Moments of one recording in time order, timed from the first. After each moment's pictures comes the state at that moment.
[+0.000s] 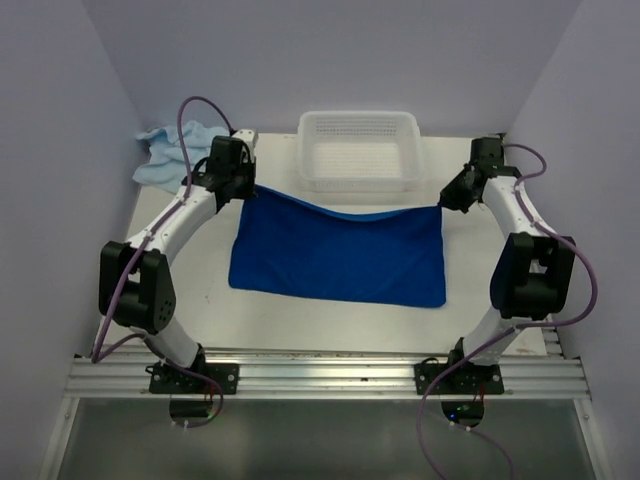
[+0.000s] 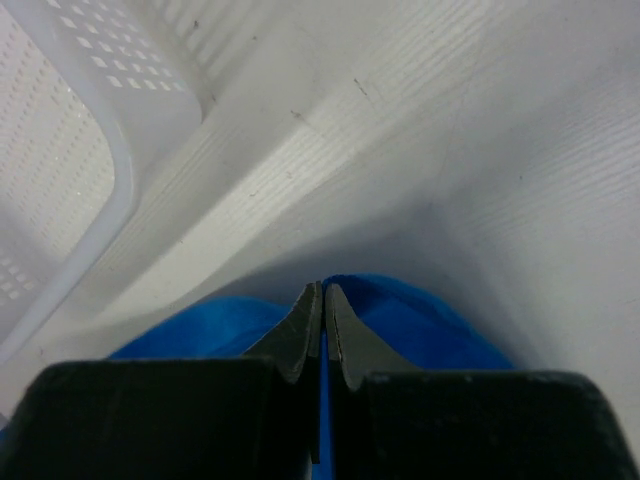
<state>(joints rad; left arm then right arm) -0.25 1.66 1.32 -0.40 -0.04 -0.14 -0.08 1.74 1.40 -0.67 -0.04 0.74</state>
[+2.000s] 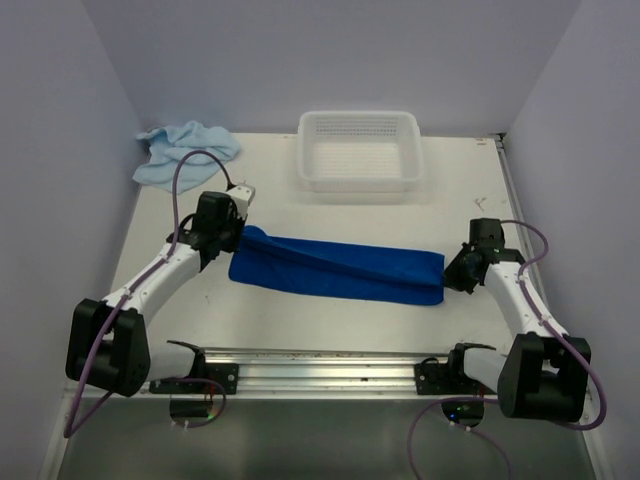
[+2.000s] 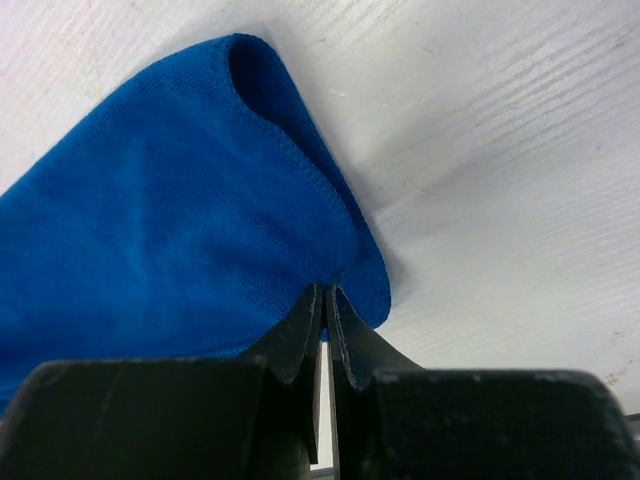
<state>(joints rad) -0.26 1.29 0.80 -0.32 -0.06 0.11 -0.08 1.14 0.68 -0.69 0.00 0.65</state>
